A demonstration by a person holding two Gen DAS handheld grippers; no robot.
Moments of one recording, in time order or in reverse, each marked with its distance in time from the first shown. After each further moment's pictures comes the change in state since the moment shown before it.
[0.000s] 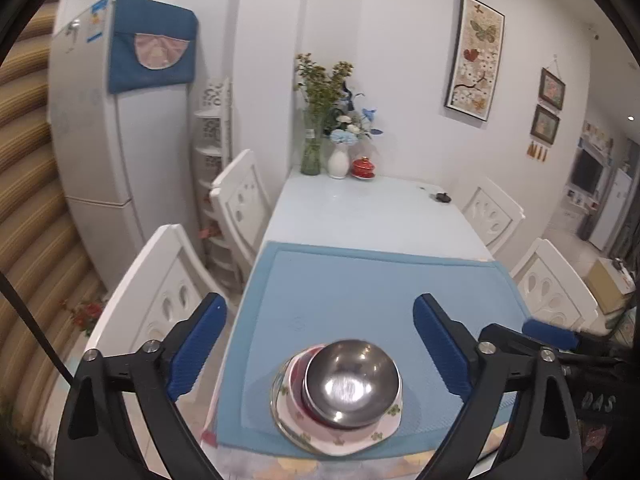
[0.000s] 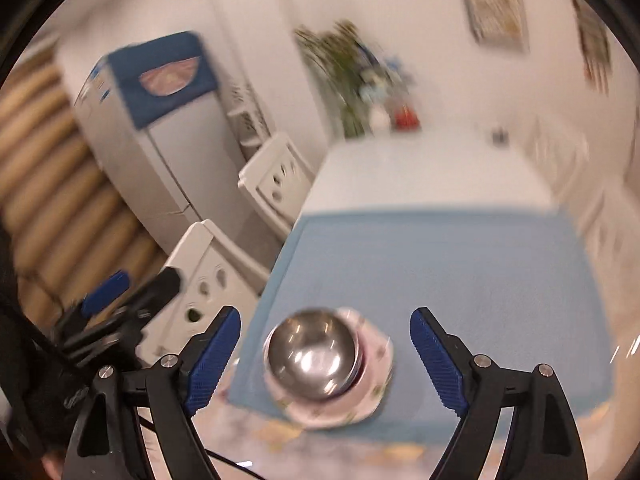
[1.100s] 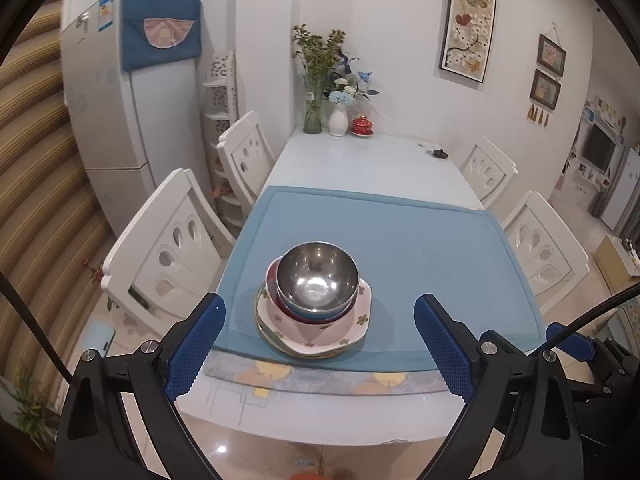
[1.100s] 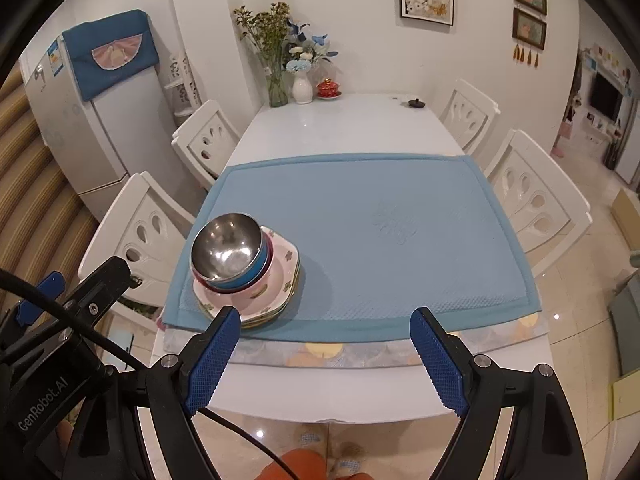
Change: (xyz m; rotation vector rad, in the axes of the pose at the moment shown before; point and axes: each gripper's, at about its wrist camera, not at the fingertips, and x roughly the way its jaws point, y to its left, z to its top) left arm -0.072 -0.055 -0.065 0.022 0.115 0.054; right arm -0.083 -0.018 -0.096 -0.004 0.052 -0.304
